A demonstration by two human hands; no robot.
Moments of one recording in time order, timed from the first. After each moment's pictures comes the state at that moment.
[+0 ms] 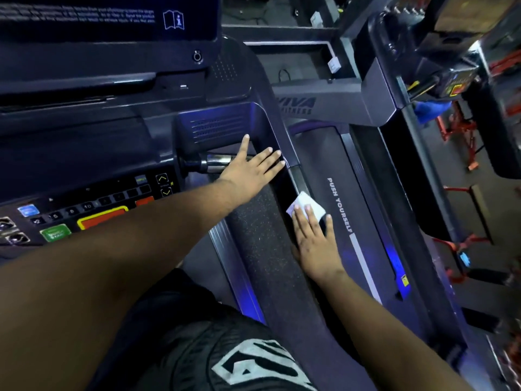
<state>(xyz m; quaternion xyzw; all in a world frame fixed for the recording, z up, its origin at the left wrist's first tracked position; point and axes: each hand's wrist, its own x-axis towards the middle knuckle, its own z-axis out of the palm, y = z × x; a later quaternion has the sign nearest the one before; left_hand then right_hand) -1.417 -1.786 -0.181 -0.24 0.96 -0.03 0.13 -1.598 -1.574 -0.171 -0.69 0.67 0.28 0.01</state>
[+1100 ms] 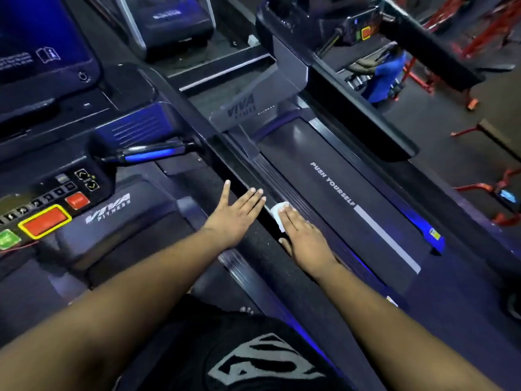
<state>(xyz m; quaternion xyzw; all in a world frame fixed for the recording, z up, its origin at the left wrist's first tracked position) -1.480 -1.568 -0.174 -0.18 0.97 -0.05 0.15 -1.653 -1.401 -0.182 -0.61 0.78 0.00 0.11</state>
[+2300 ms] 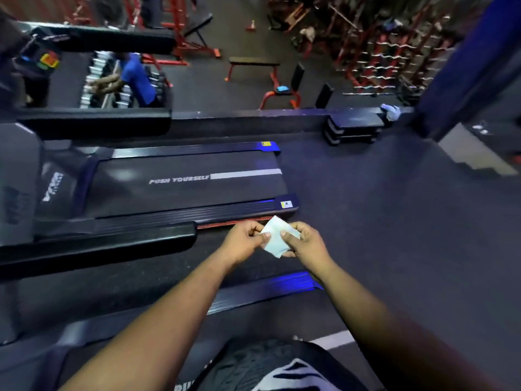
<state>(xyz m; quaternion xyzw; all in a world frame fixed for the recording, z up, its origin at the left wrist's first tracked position) -1.571 -1.233 -0.124 0.02 0.78 0.60 0.18 -1.544 -1.040 -0.113 0.12 0.75 -0.65 0.09</state>
